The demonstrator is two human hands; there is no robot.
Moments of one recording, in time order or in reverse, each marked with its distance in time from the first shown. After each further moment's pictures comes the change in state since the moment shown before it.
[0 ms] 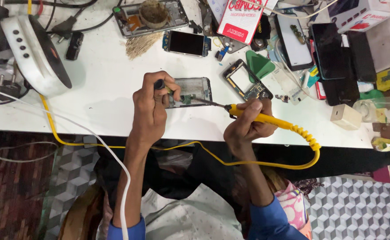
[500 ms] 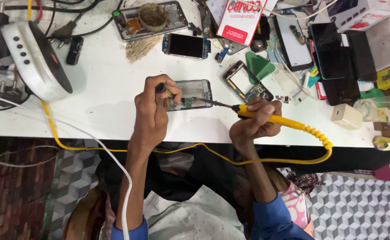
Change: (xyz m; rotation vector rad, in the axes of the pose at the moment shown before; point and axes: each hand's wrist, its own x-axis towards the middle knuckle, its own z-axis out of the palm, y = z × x) left_hand 0.003 0.003 -0.002 -0.005 -0.012 -0.020; right_hand -0.006 0.047 0.010 0.563 0.155 0.093
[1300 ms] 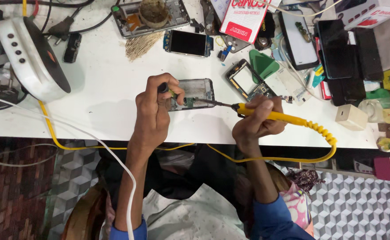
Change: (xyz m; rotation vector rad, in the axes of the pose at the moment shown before) left_hand 0.002 -0.001 0.002 -0.022 -0.027 0.062; right_hand 0.006 -0.012 0.002 -0.252 -0.126 0.010
